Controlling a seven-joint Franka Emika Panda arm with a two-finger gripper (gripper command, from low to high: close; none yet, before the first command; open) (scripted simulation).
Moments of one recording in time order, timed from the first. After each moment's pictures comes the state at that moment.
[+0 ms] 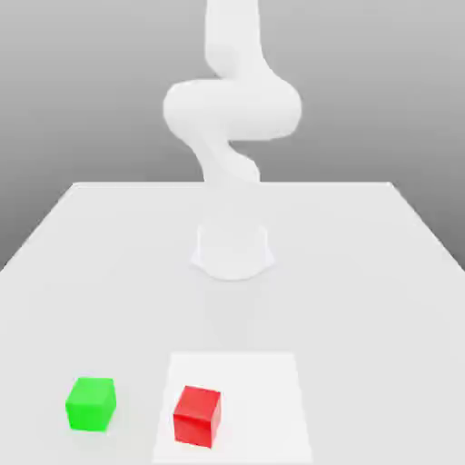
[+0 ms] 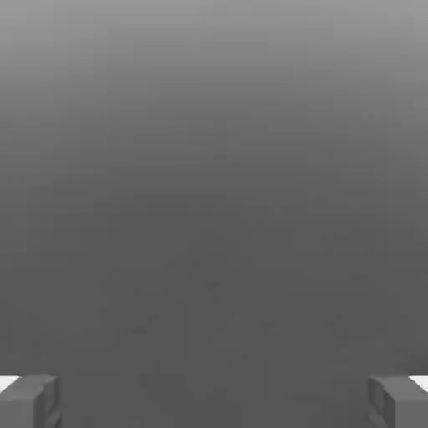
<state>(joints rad) -0.01 -0.71 0.00 -2.32 0.00 2.34 0.81</state>
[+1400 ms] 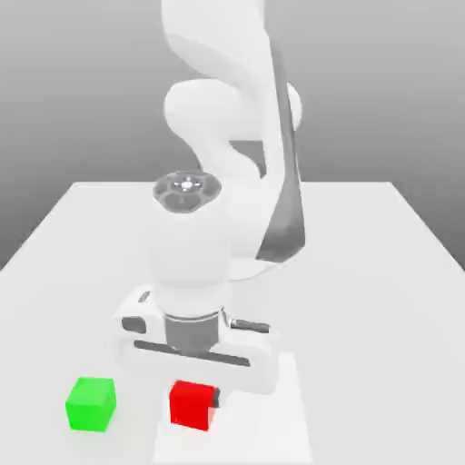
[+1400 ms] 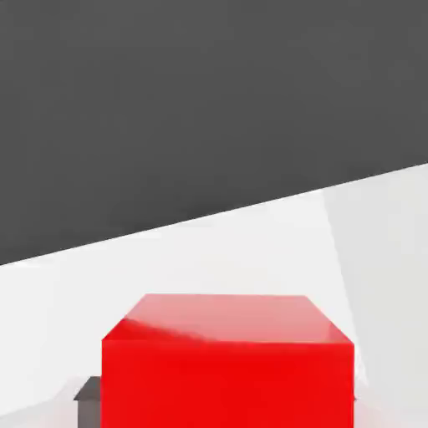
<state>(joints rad) -0.10 0.16 -0.02 -2.56 0.00 2.72 0.91</state>
